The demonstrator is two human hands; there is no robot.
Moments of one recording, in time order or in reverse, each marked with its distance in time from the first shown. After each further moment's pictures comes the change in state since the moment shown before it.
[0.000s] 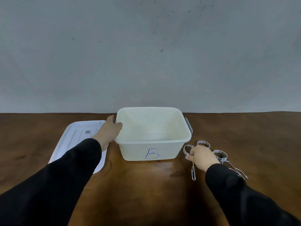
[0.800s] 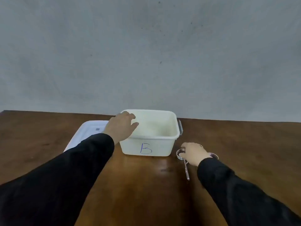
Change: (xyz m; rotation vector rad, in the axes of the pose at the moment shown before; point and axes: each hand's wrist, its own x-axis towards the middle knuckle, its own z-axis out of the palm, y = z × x) left_hand -0.093 0.050 0.035 0.939 0.259 0.518; right_hand -0.026 0.026 -0.022 0.028 0.040 -0.305
